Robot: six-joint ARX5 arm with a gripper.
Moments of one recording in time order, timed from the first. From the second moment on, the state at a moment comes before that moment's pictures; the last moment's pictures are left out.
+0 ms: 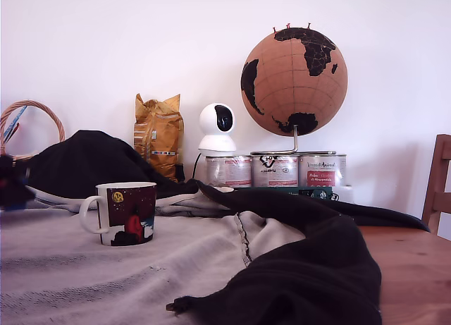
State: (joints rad) arm 0.01 1.74 0.35 1.14 0.28 -0.14
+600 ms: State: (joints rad) arm -0.23 1.74 0.57 0.99 0.34 -0.18
